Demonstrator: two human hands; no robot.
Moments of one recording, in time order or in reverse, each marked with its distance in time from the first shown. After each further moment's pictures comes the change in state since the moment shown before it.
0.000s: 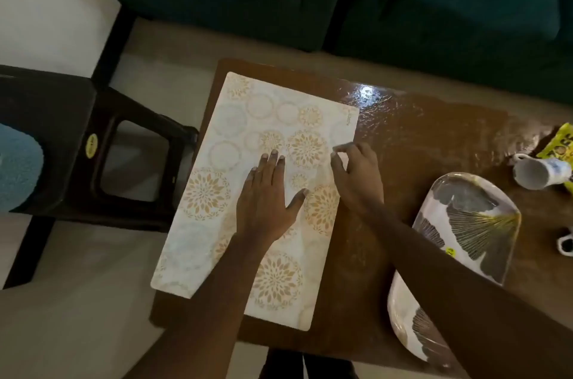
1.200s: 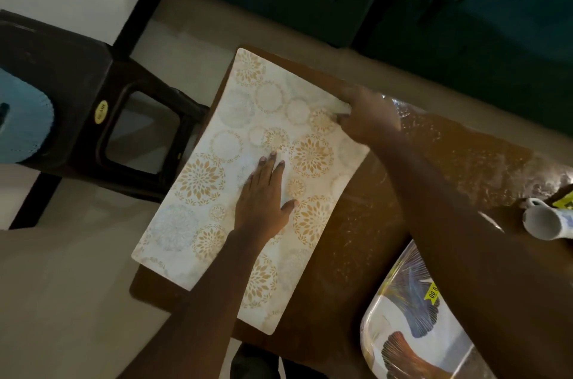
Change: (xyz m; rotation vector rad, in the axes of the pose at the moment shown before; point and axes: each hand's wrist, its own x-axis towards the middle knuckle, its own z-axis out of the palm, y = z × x) left_hand 0.008 0.006 0.024 -0.116 -0.077 -0.156; right_hand 0.129 -0.049 -0.041 -0.484 -0.317 -0.240
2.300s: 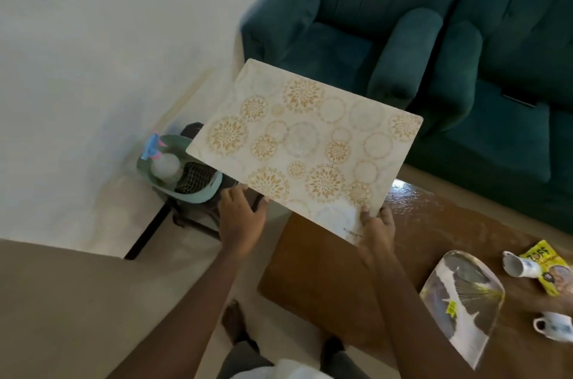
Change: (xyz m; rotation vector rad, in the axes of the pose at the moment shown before) left_hand -0.183 -0.140 -0.281 -0.417 0.518 -0.341; right_hand -0.232 -0.246 -0.065 1.673 0.339 0.575
